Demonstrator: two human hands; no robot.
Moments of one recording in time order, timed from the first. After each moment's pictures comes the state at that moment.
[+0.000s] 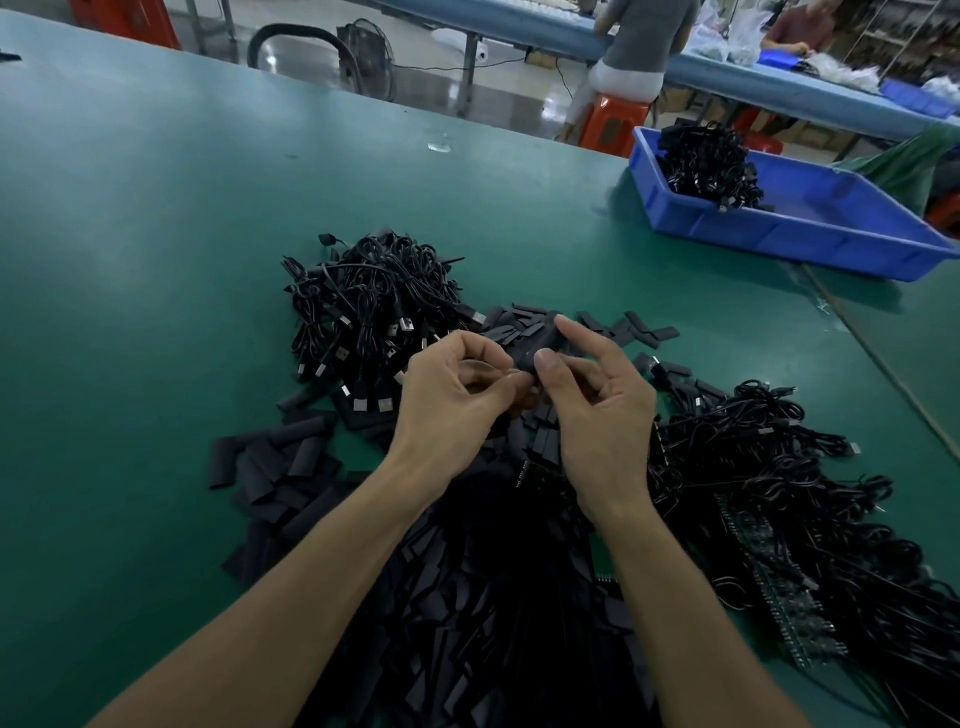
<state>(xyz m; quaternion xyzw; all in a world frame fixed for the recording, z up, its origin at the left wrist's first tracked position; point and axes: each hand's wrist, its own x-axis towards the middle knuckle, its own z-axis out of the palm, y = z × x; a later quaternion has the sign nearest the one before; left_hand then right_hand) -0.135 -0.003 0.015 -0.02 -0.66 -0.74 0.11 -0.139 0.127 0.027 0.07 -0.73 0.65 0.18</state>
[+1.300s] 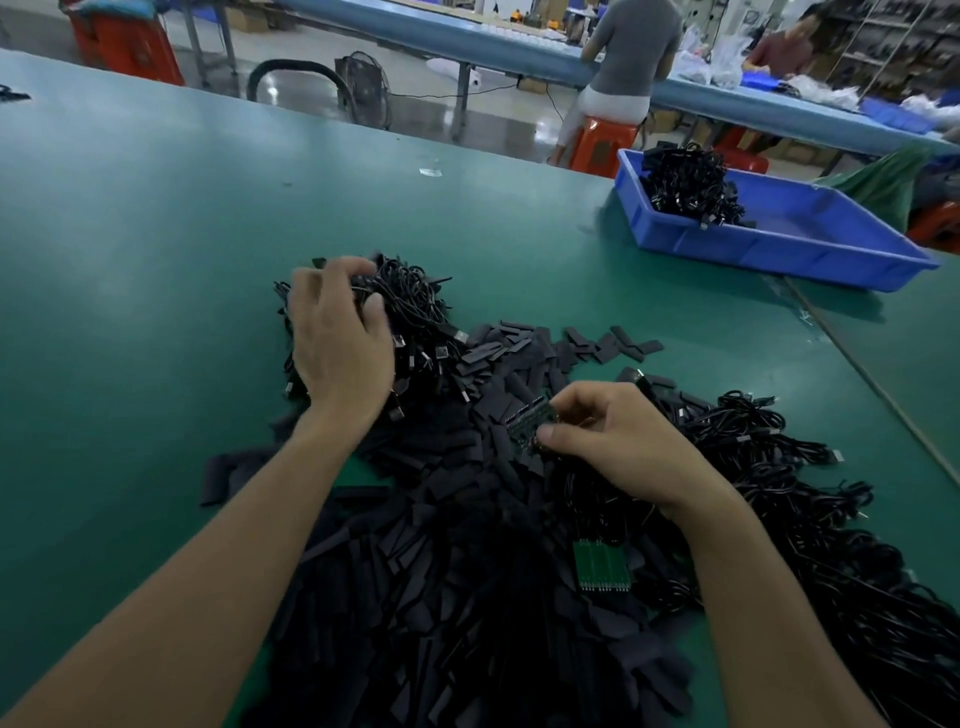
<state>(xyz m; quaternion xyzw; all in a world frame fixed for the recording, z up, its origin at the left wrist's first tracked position) -0.190 -0.063 0.024 0.16 -0.83 -0.38 0.38 -0.148 0.184 0.060 0.12 -0.89 0.43 -0.10</state>
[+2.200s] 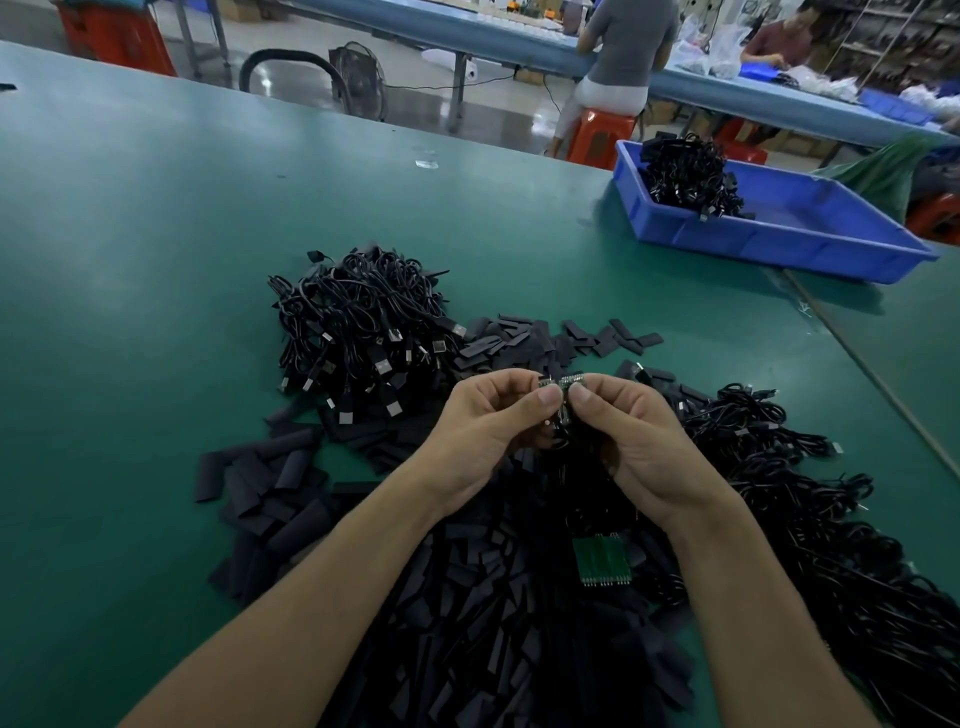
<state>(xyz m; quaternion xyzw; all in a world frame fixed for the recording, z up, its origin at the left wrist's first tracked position) -0.142 0.025 0.010 -0.10 -0.50 -0.86 -0.08 -0.144 0.188 0.045 0.08 -0.63 0.76 -0.15</state>
